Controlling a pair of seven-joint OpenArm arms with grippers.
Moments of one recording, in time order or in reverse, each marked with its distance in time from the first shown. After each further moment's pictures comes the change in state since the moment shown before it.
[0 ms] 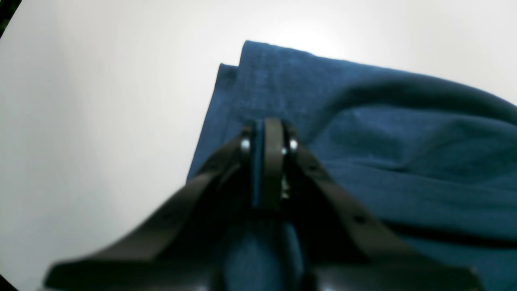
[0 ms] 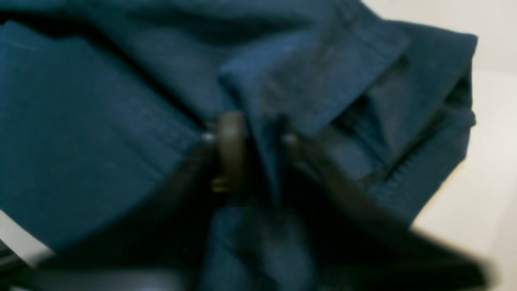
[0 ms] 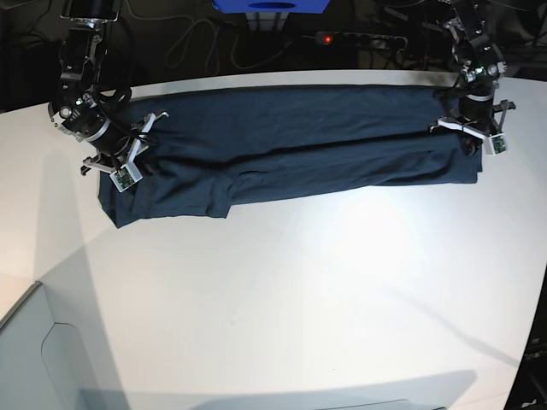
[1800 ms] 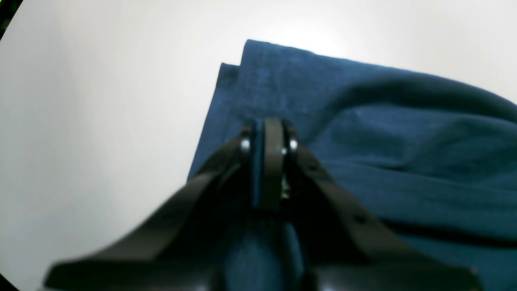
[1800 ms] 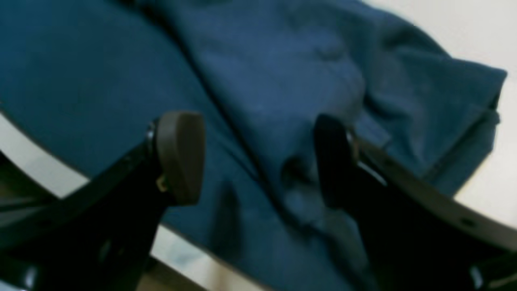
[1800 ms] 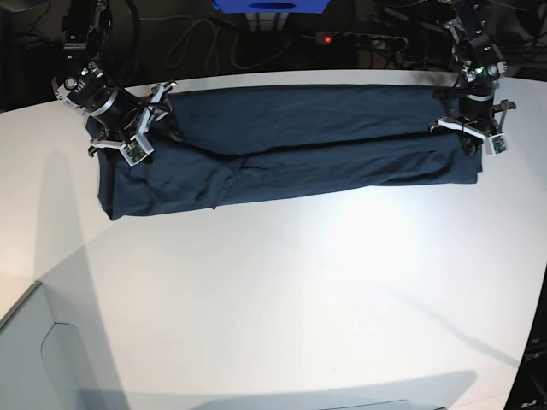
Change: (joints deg) left arm -0.2 0.1 0.0 0.0 0.2 0.0 0.0; right arm -8.7 -0.2 -1.9 8.3 0.5 0.0 0.8
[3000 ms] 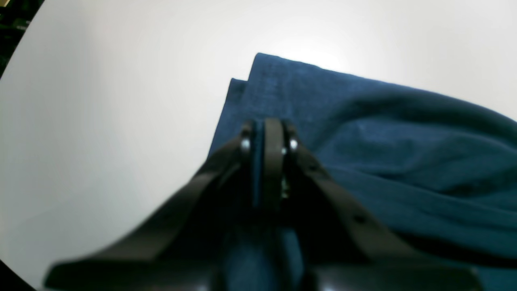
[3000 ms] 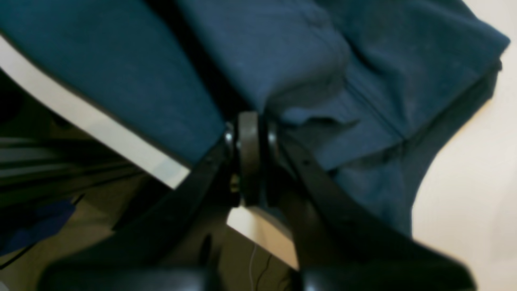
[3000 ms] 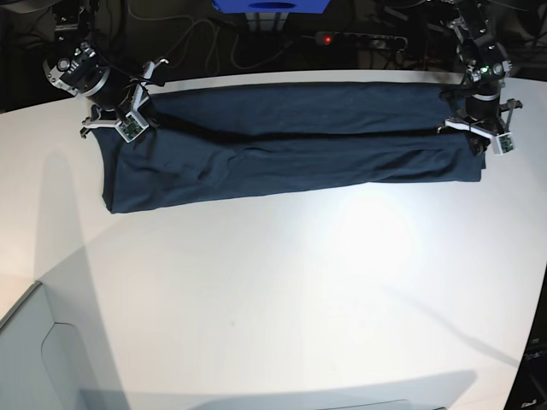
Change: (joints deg) left arm 0.0 0.0 -1.9 0.7 0.0 0.0 0.0; right arm -7.3 3.7 -0.1 5.3 -0.1 0.0 -0.1
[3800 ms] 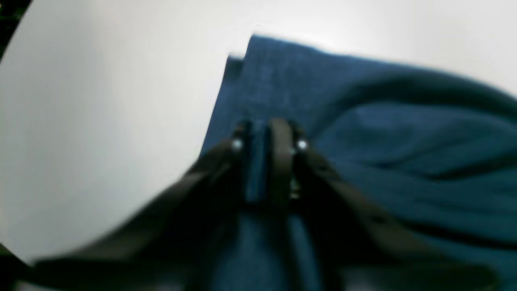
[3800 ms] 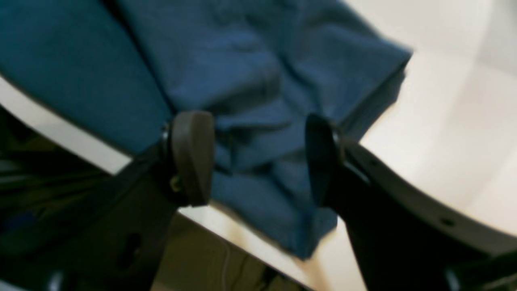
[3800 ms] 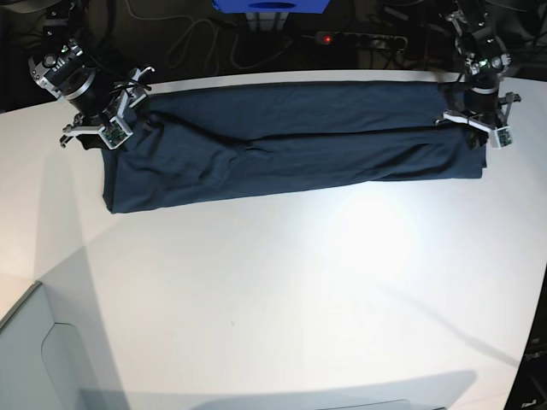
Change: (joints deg) left arm 2.5 0.2 0.0 2.3 -0.2 0.2 0.6; right arm -0.6 -0.1 4.5 7.6 0.1 0.0 -0.6
